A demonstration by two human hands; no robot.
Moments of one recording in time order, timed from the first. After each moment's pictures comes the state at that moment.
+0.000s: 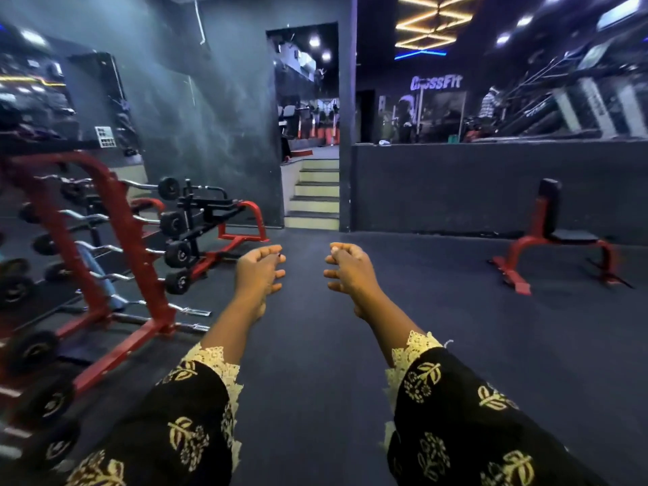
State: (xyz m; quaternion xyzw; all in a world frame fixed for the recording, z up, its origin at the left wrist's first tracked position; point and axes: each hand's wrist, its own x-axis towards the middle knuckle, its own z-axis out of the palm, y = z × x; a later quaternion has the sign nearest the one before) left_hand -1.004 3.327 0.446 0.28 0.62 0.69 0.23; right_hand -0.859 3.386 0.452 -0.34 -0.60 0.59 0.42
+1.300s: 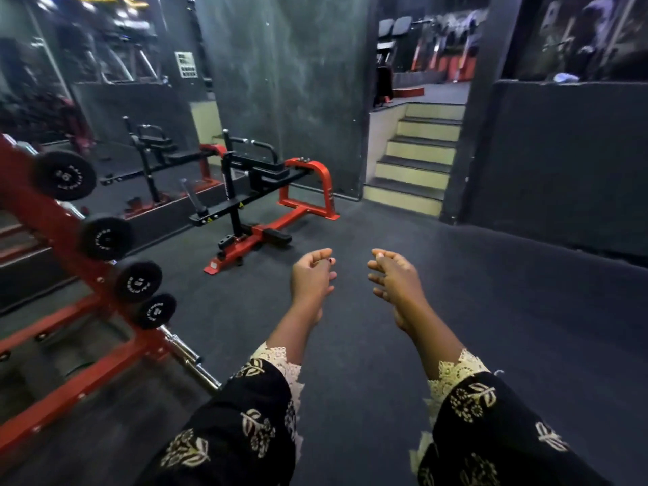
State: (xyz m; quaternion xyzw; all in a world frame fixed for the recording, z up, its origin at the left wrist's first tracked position) left_hand -1.480 4.233 0.334 0.13 0.64 0.72 0.22; right_hand -1.380 4.322 0.341 -0.34 -0.59 0.66 0.30
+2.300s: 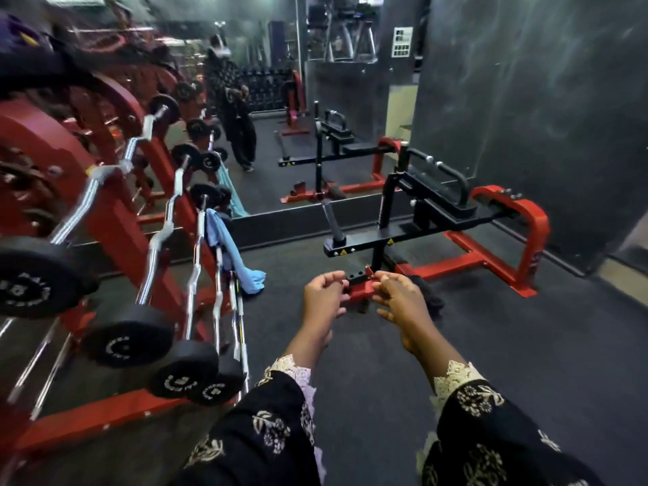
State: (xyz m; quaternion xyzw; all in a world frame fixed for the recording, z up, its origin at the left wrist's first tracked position) left_hand -2.147 4.419 0.332 -0.11 0.65 0.75 0.03; right_hand -2.123 4.542 0.341 -0.16 -0.66 0.73 0.03
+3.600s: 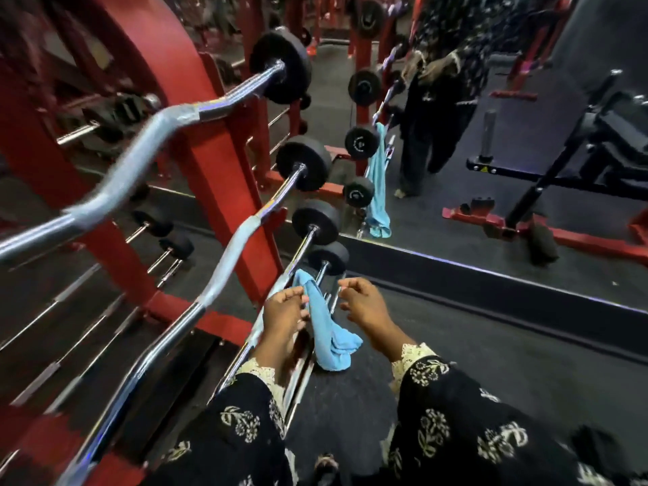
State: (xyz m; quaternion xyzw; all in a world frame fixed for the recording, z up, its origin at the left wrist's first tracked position) left_hand -2.944 4.049 0.232 -0.45 0.52 0.71 -0.15; right_hand -3.027 4.159 0.238 0.11 -0.78 0.56 -0.26
